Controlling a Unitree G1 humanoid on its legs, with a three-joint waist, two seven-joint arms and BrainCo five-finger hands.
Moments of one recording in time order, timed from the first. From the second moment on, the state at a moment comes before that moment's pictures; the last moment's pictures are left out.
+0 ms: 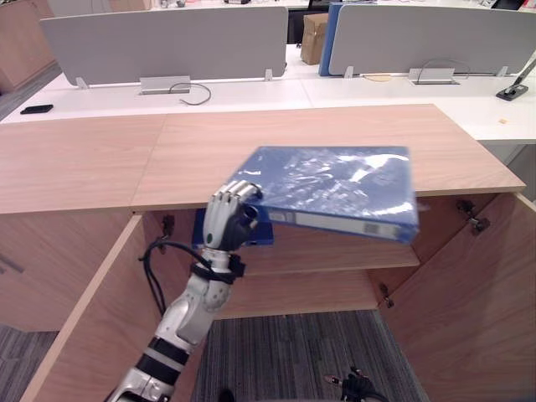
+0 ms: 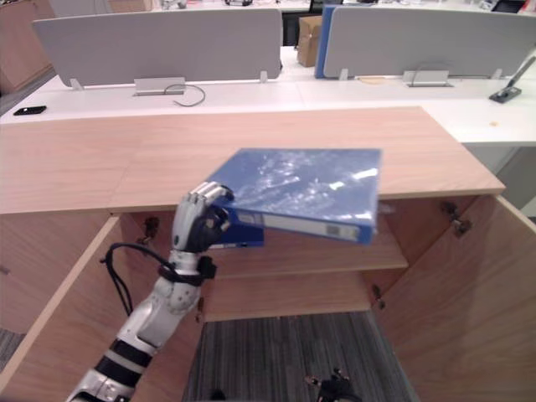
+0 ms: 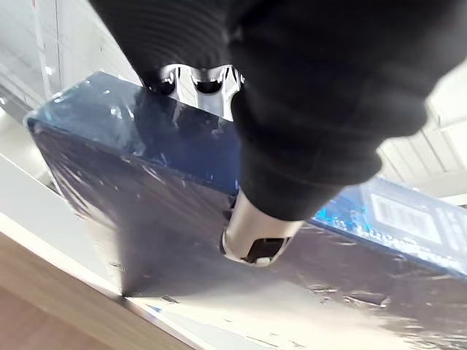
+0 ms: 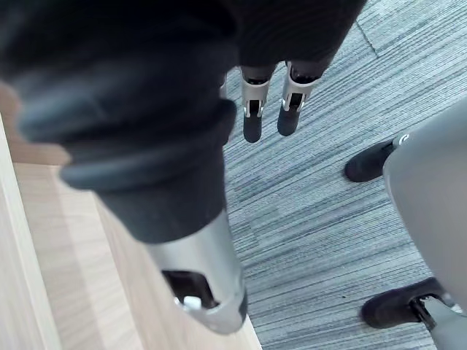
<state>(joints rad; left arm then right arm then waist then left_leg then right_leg) -0.18 0.25 -0.36 -0.02 0.75 -0.26 0.56 0.01 -0.04 -0.10 1.19 0.20 -0.08 -0.12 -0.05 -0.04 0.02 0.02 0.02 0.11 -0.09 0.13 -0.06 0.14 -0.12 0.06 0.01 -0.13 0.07</state>
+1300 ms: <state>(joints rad) 0.15 0.18 -0.39 -0.22 -0.89 -0.32 -0.05 0.24 -0.05 -0.11 0.50 0.54 -0.22 -0.13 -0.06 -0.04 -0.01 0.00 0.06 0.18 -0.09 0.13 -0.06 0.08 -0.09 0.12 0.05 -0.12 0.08</state>
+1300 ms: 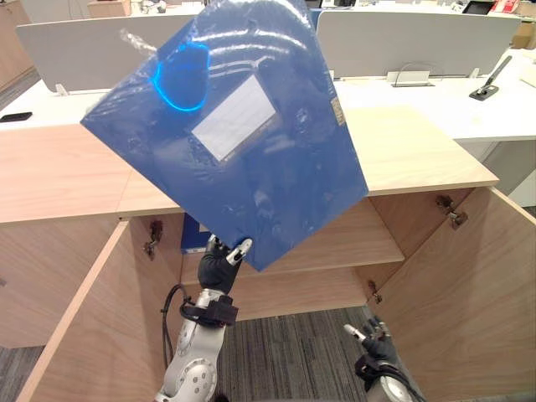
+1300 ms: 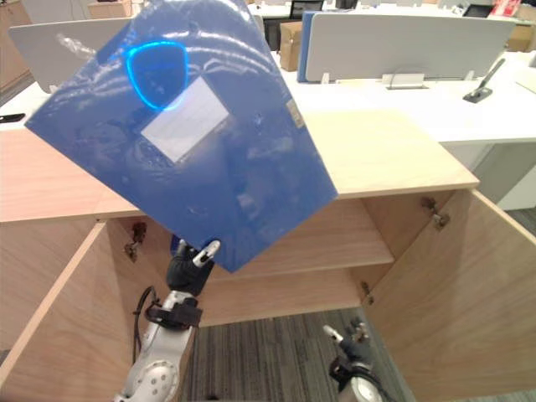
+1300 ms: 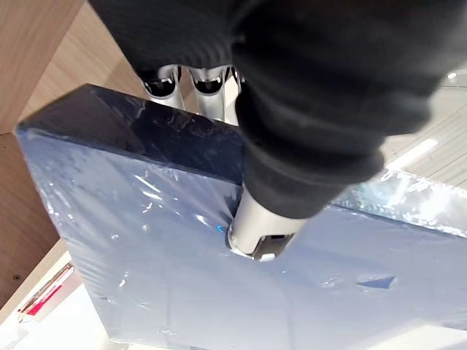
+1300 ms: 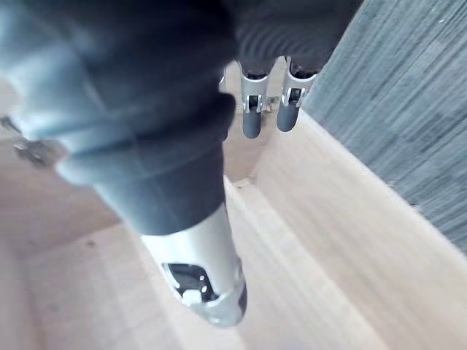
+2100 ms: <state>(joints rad) 0.19 0.12 -0.25 -0.32 -0.67 -0.33 -0.01 0.10 -0.04 -0.19 -0.29 0.61 -0.38 -0.07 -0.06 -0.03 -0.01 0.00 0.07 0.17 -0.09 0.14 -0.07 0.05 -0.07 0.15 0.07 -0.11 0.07</state>
